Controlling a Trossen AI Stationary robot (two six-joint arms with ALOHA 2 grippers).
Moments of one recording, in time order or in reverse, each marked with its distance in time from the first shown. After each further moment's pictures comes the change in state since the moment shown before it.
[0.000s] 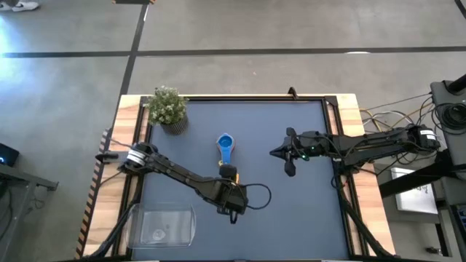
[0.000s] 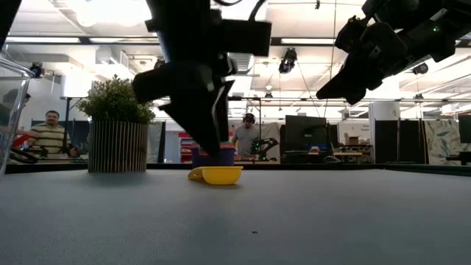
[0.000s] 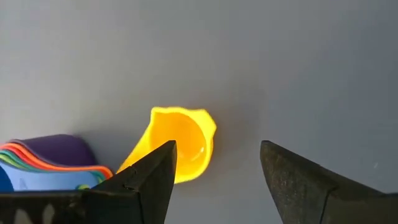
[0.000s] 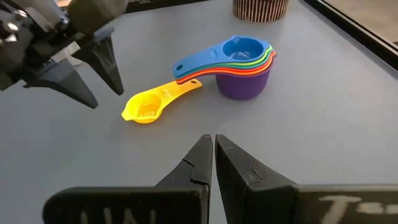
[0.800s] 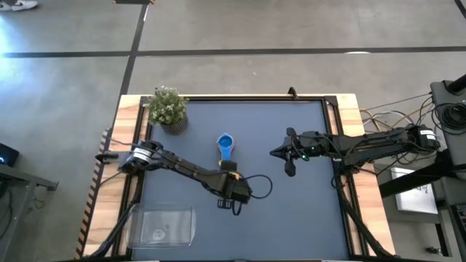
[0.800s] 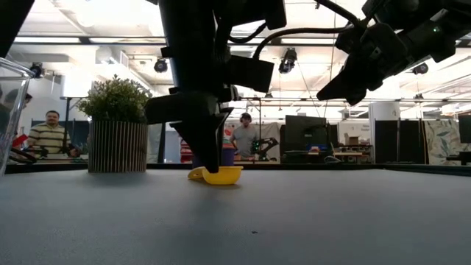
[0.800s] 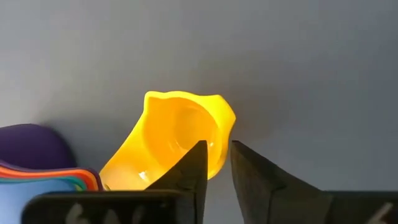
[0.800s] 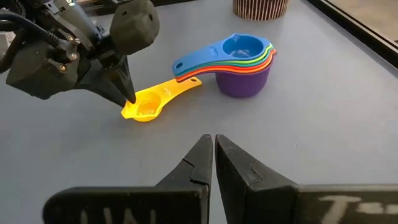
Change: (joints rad) left arm 0.077 0.042 -0.002 -0.025 0.104 0.025; right arm 0.000 0.000 -0.002 -0.004 0.000 0.000
